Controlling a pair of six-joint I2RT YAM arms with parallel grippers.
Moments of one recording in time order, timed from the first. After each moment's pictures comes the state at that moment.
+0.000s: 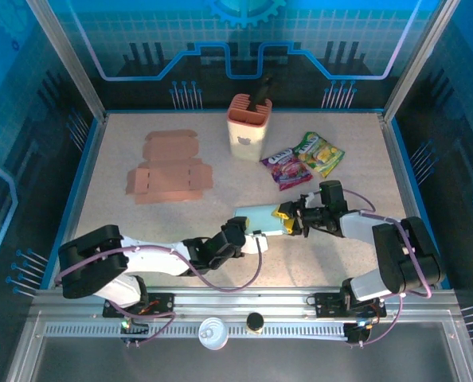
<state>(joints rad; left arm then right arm) -1.11 1.46 0.55 0.28 -0.45 0.64 0.20 1.46 0.47 0.15 -1.01 1.28</state>
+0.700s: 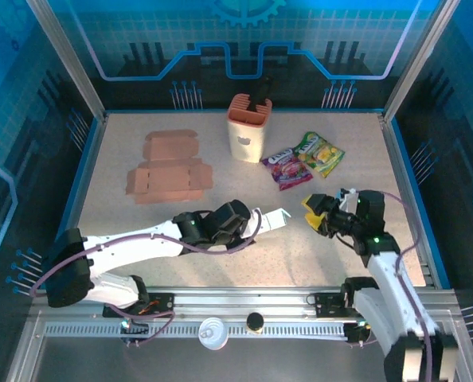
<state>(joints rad) -1.02 1.36 0.94 -0.45 -0.10 0.23 0.01 0.68 0.42 -0.30 -0.75 1.16</state>
